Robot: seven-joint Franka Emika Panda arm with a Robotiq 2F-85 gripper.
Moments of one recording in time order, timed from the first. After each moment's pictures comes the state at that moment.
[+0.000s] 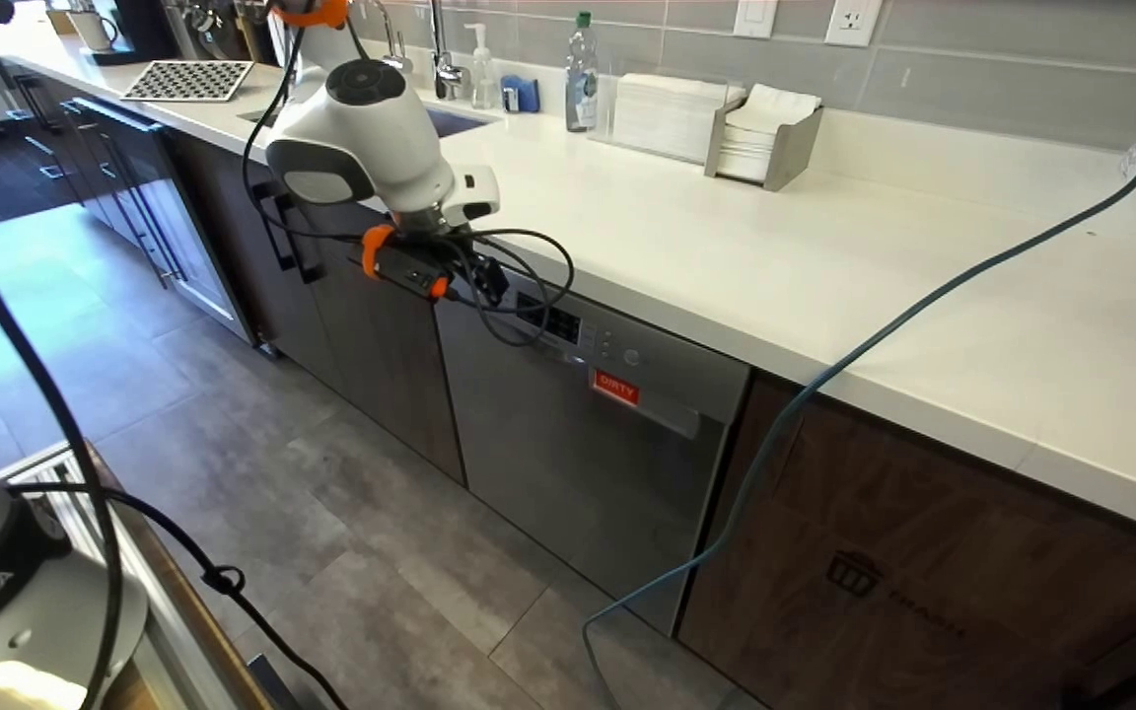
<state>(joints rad) -0.04 0.52 0.42 -2.29 1.22 3.35 -1.07</state>
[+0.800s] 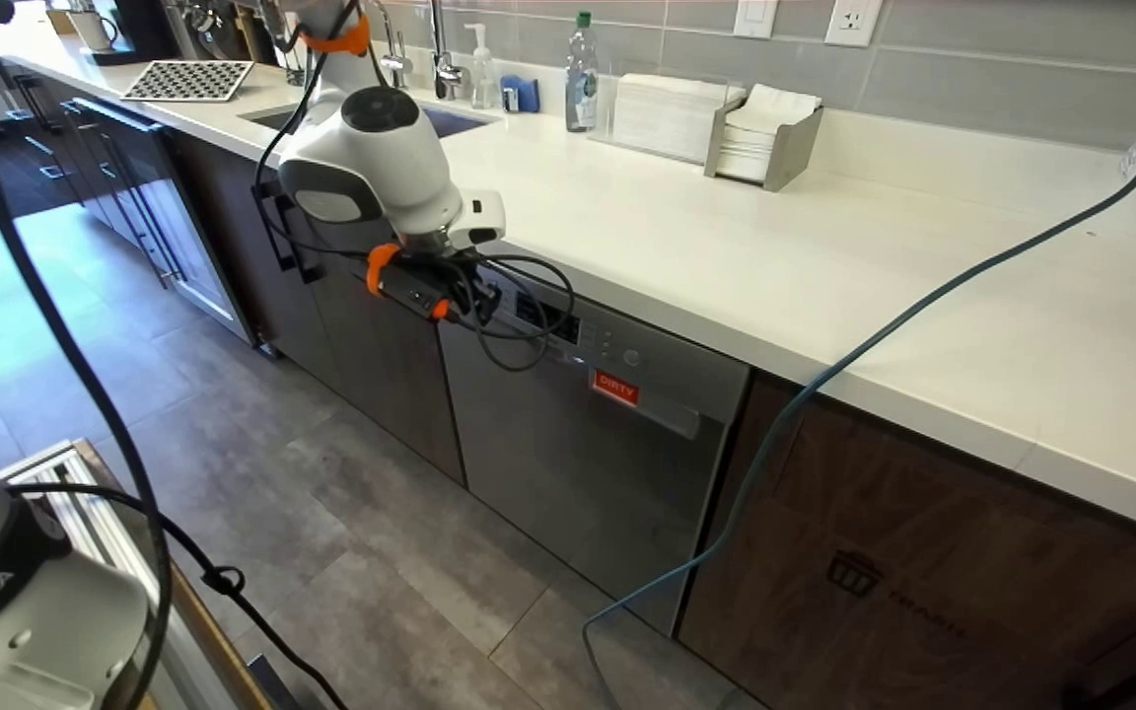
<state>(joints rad) -0.13 0.60 0.49 -2.27 1.21 3.38 -1.06</state>
